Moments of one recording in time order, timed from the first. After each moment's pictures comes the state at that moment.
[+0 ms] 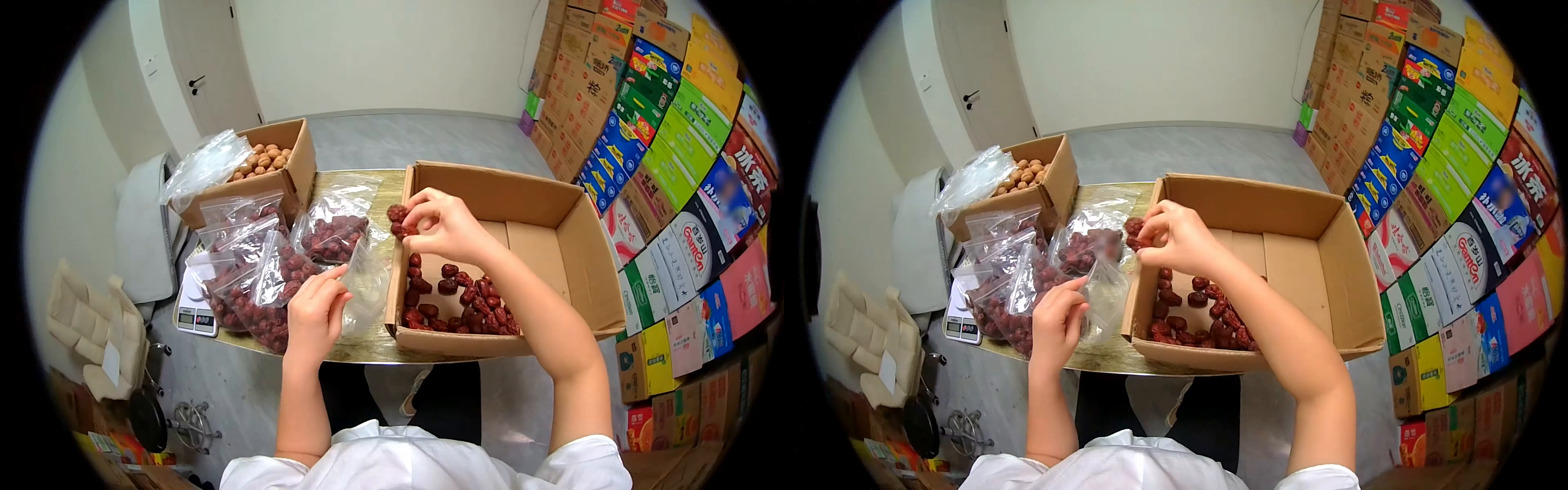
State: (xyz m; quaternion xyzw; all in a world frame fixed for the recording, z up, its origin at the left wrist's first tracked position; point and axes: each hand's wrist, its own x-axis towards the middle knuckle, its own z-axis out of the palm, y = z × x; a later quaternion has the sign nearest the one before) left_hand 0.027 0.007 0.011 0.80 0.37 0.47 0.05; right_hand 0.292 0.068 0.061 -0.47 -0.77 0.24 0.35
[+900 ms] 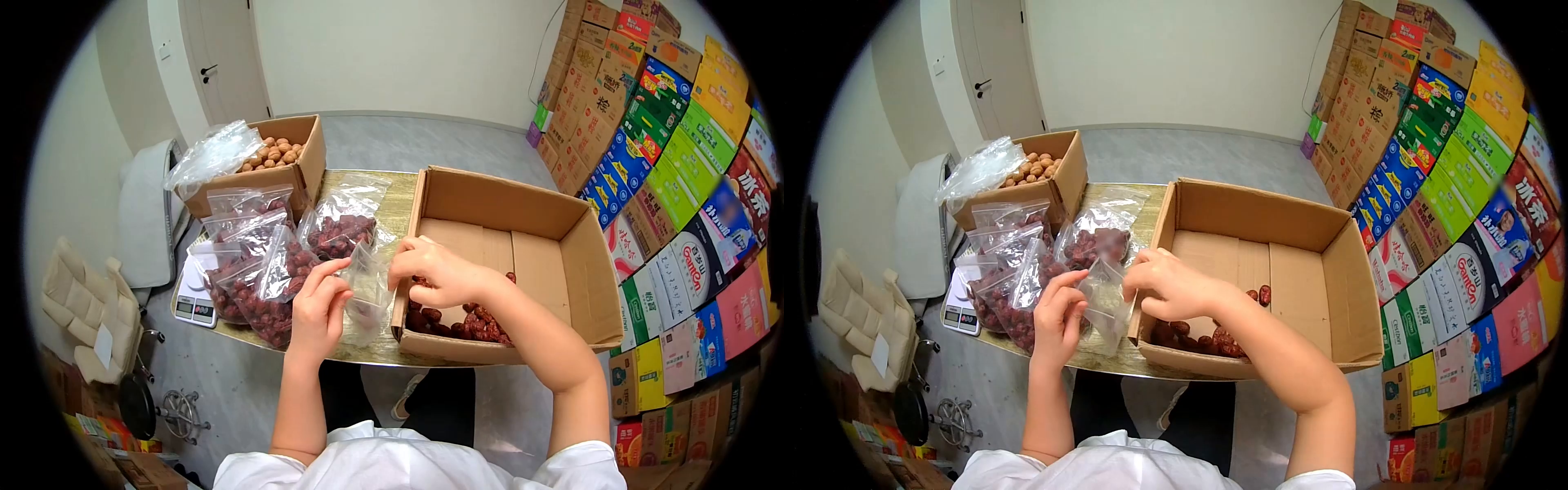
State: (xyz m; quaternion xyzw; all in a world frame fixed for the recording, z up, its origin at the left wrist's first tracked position) left_hand 0.022 0.002 0.014 0.77 0.37 0.51 0.13; right_hand 0.271 0.054 0.041 -0.21 -0.93 0.19 0.25
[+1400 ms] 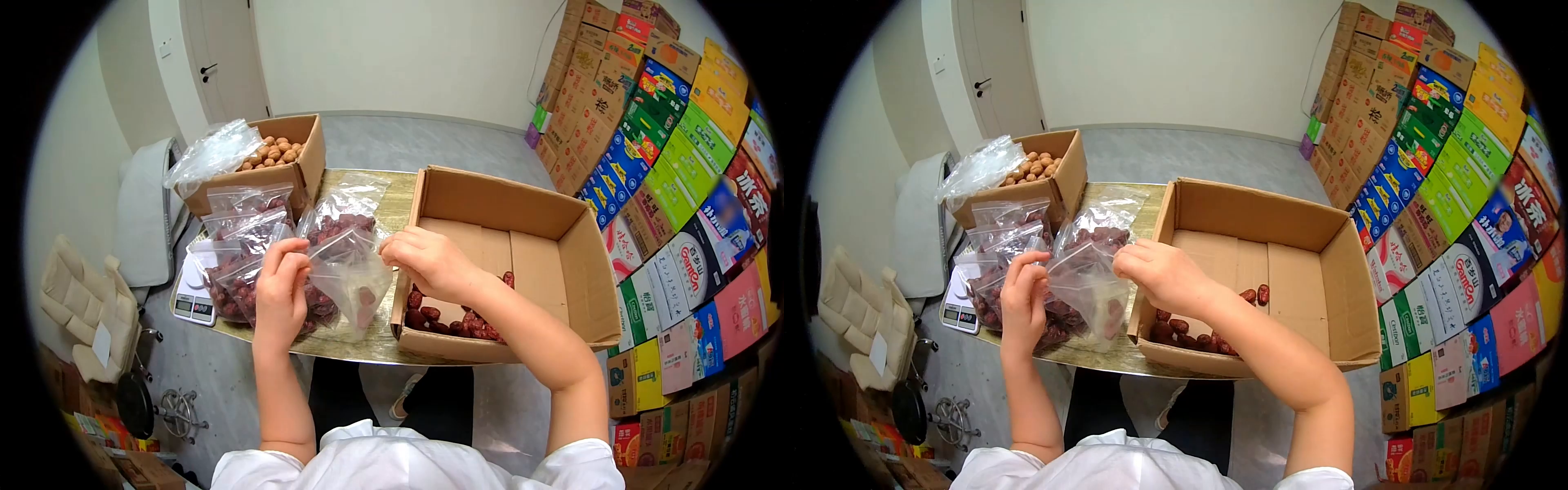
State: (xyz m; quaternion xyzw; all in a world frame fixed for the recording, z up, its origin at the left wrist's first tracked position) left_hand -0.011 0.015 0.039 0.76 0.41 0.50 0.06; right_hand 0.257 0.053 0.041 -0.23 -0.90 0.03 0.36
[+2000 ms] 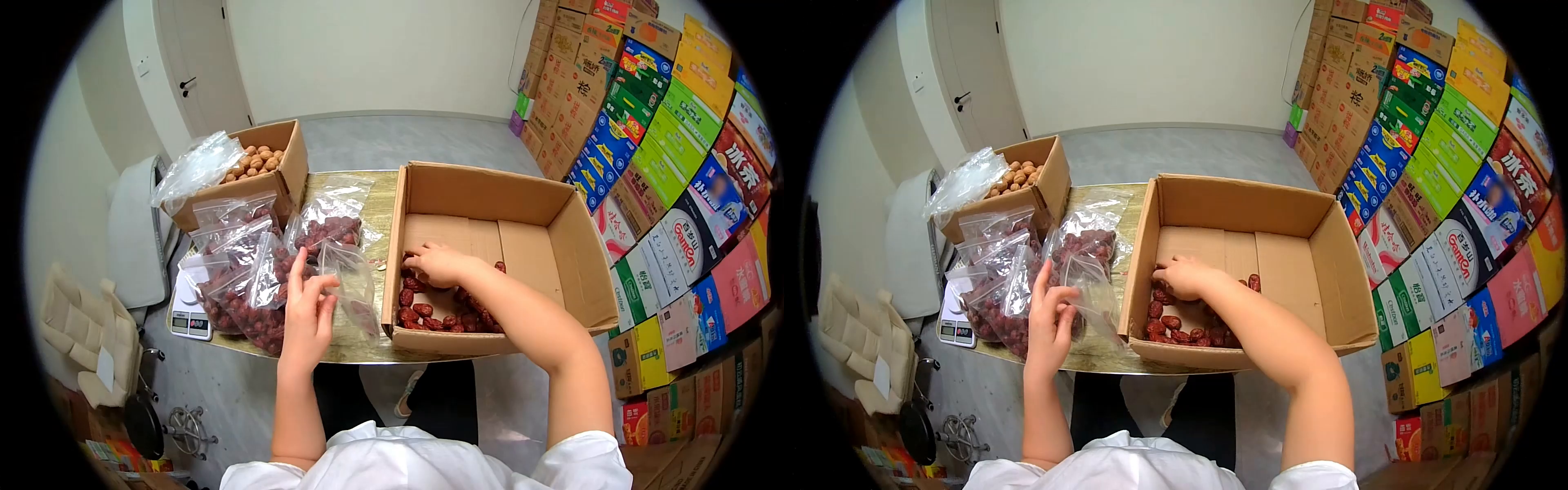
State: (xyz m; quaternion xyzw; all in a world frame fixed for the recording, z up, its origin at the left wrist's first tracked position) left_hand 0.022 -0.002 0.004 0.75 0.42 0.48 0.20; right_hand 0.311 0.094 -0.054 -0.49 -0.86 0.14 -0.03
